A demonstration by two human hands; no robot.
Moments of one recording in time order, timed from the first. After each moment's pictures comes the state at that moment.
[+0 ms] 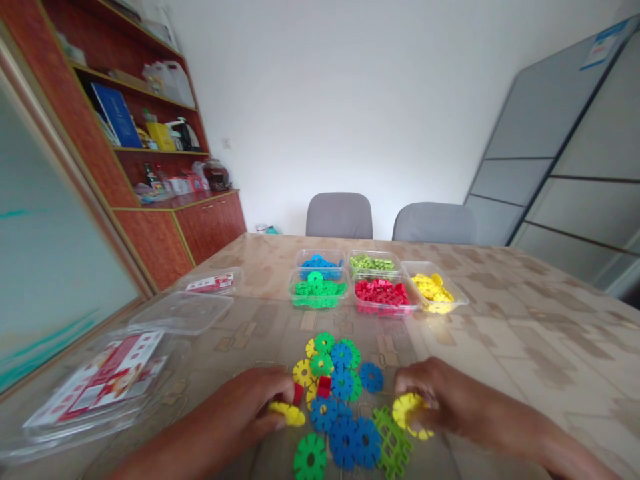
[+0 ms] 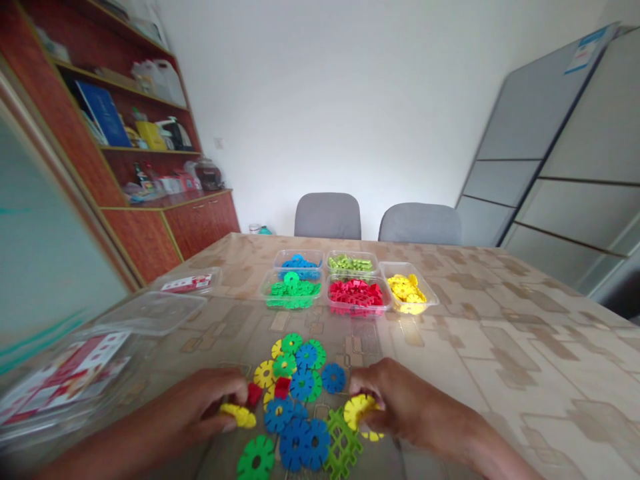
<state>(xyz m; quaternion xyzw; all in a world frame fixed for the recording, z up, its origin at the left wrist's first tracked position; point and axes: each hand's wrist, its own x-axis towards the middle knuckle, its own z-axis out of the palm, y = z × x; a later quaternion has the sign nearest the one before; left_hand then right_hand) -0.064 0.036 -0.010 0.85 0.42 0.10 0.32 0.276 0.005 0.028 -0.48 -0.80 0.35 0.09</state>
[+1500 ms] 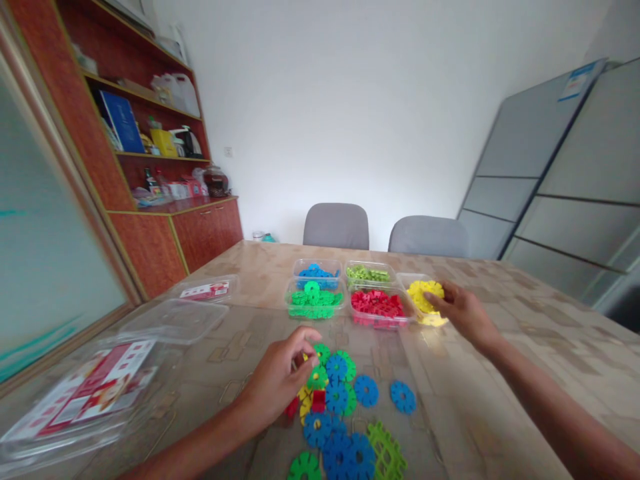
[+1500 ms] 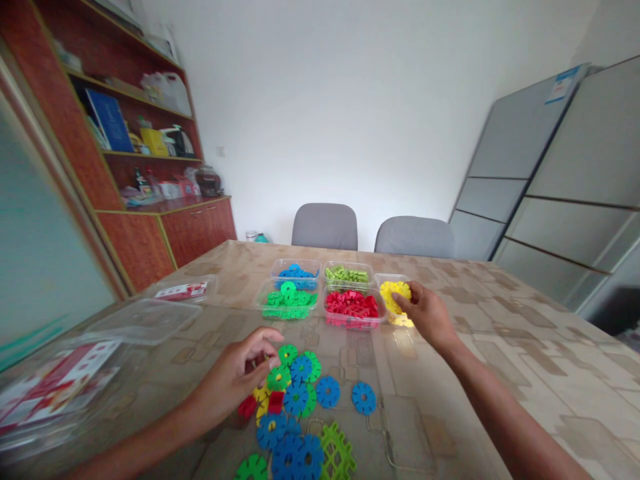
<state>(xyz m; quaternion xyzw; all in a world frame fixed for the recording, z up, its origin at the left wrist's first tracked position) -0.005 0.068 -0.025 0.77 0.43 0.34 0.33 0.352 0.102 0.033 -0.64 -0.61 0.17 0.44</state>
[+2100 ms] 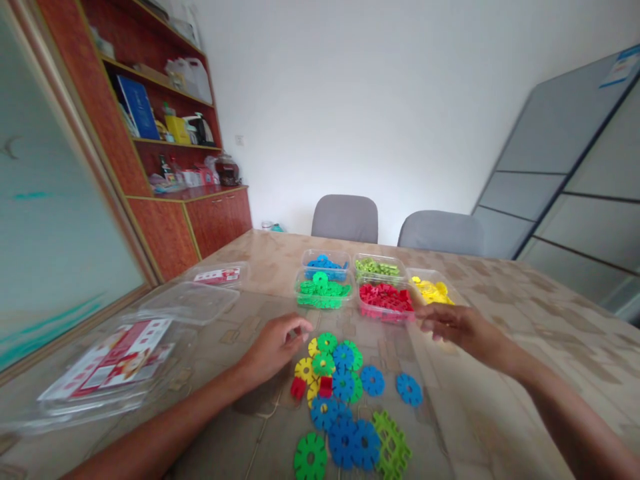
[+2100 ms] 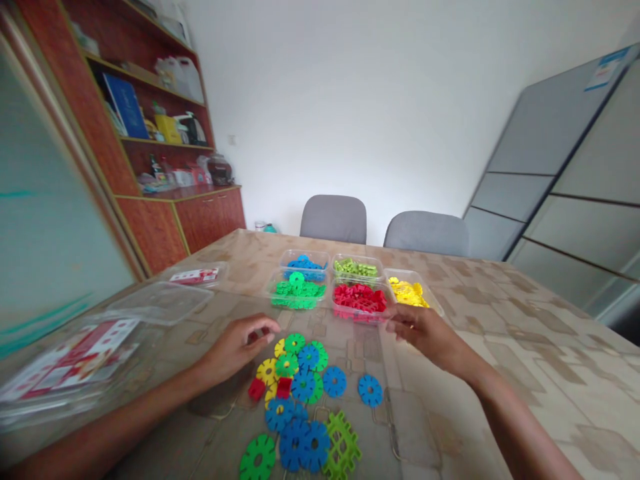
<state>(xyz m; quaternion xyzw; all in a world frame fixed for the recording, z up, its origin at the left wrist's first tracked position) -0.033 0.096 -0.029 0.80 0.44 0.31 0.25 0.338 0.073 0.032 -0.53 -0.75 0.29 0.26</state>
